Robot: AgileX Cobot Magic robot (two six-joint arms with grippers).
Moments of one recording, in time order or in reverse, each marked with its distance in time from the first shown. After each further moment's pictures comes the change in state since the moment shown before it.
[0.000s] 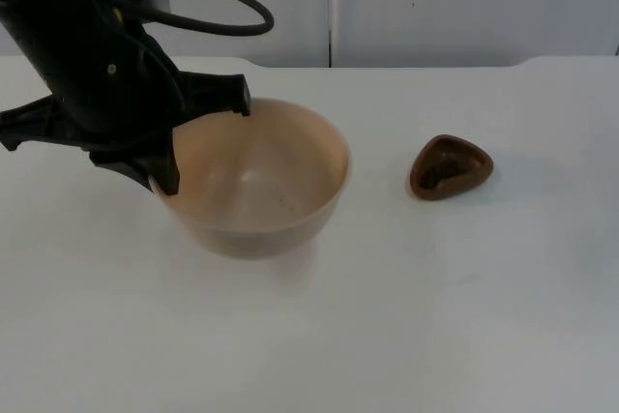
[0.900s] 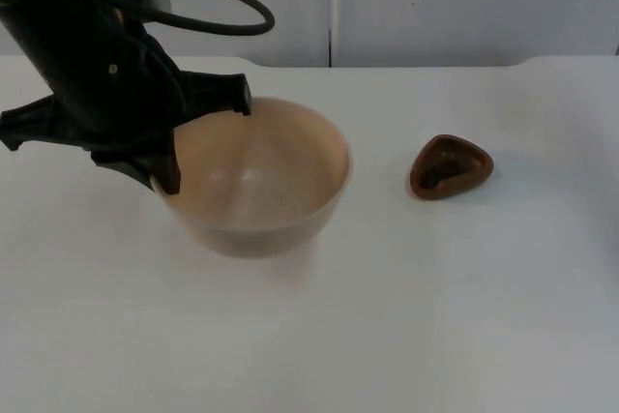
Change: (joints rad) right arm 0.190 0.743 -0.619 -0.055 0.236 -0.002; left arm 0.000 0.000 0.000 0.000 -0.006 0.000
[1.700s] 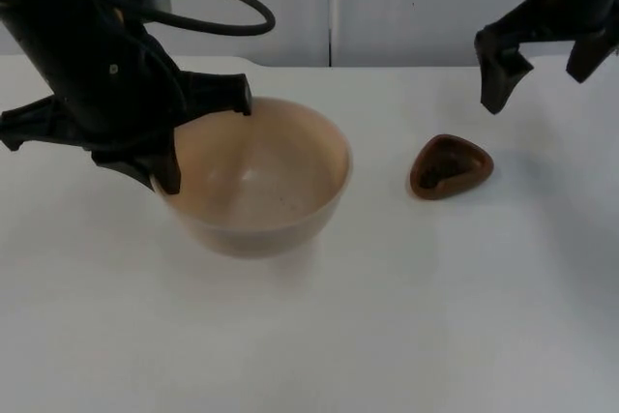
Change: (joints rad) right arm 0.081 0.490 -0.304 -0.079 0.043 -0.039; left arm 0.000 0.000 0.000 0.000 0.000 0.000
